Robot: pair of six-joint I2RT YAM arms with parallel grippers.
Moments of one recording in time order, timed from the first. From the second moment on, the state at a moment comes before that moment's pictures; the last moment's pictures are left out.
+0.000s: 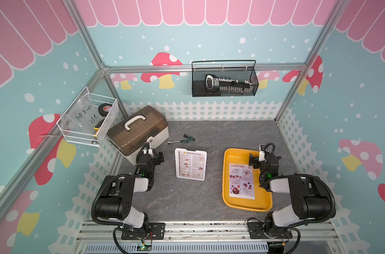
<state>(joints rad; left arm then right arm) -0.04 1.54 0.39 0.86 -0.18 -0.08 -0.02 1.52 0.35 0.82 0.05 -0.11</state>
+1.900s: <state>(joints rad) -0.26 1.06 0.84 -0.70 -0.27 -0.57 0.63 1.67 1.61 -0.57 -0.49 -0.29</state>
